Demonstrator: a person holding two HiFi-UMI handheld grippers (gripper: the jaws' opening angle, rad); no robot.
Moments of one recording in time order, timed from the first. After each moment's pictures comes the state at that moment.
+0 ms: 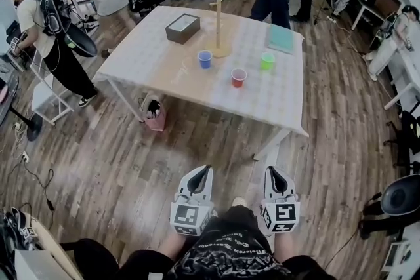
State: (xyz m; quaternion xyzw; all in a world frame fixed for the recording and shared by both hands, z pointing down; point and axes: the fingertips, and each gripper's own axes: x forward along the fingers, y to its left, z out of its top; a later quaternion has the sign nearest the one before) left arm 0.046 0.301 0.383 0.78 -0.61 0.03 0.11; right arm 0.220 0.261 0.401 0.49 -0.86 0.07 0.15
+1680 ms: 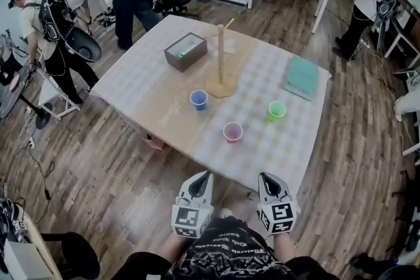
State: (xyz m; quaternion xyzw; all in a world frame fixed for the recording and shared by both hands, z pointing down) left arm 0.068 -0.024 0.420 0.72 -0.68 0.06 0.14; right arm 0.213 -0.086 0.456 0.35 -0.91 0.11 0.19
